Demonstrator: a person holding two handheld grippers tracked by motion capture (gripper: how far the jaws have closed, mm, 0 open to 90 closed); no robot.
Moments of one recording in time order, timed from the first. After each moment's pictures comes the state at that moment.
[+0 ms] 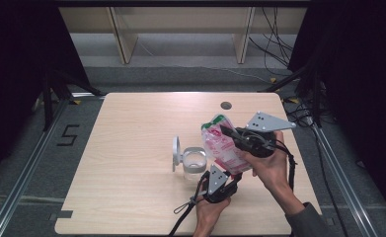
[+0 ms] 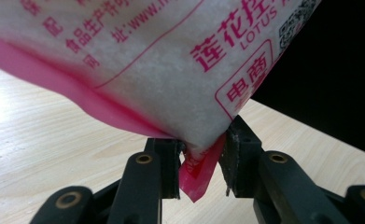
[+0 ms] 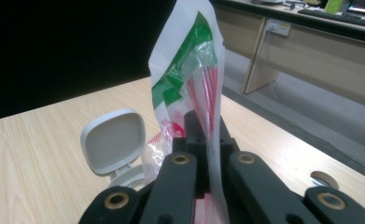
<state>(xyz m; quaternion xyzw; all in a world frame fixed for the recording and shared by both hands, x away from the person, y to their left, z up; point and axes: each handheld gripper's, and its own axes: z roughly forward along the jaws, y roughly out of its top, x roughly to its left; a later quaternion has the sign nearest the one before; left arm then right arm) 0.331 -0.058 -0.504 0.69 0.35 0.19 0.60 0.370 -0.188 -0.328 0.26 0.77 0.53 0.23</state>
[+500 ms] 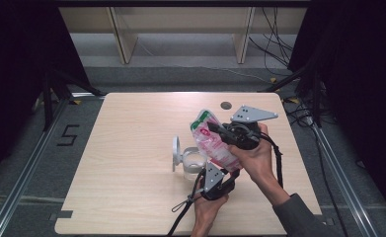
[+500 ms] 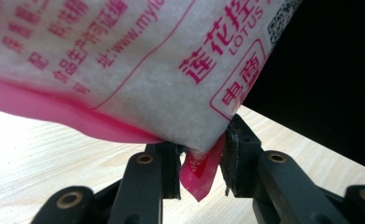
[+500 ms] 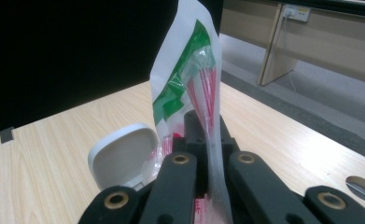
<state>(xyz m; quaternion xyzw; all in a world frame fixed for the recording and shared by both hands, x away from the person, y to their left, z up) 0.336 -0.053 -0.502 0.68 0.35 0.18 0.62 0.391 -0.161 -0.329 0.27 0.78 0.53 0.19</state>
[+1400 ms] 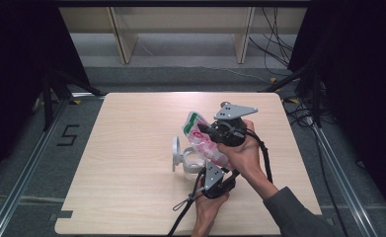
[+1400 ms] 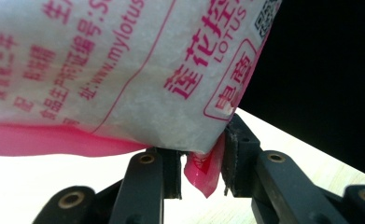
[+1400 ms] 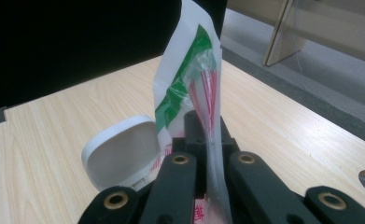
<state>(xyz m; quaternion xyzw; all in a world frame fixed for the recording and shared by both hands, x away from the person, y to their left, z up) 0.342 -0.056 -0.505 0.67 0.36 0.18 0.63 0.404 -0.134 -0.333 0.27 0.81 0.48 0.19</state>
